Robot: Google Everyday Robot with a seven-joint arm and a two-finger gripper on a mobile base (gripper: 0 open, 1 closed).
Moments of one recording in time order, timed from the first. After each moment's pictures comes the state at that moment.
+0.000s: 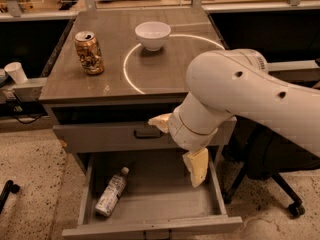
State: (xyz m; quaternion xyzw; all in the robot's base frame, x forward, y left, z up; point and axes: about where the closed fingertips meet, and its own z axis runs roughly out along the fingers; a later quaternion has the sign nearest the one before) arm 0.435 -0.035 0.769 -0.88 0.45 0.03 0.16
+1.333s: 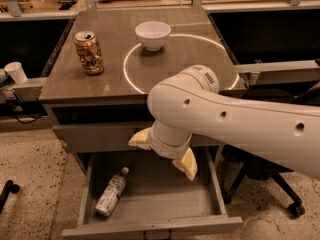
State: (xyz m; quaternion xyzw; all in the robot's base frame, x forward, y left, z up) arm 0.446 -0.008 0.717 -0.96 0.24 -0.04 0.09
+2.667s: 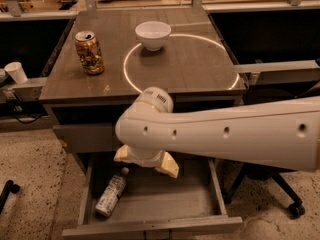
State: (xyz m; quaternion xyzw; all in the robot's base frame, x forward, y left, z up) arm 0.466 0.036 0.651 -0.99 0.14 -0.07 0.04
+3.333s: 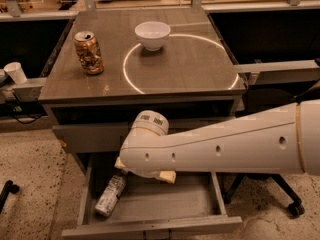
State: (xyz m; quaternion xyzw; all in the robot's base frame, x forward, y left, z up) arm 0.474 0.043 0.600 -0.98 0.13 -0.12 0.05
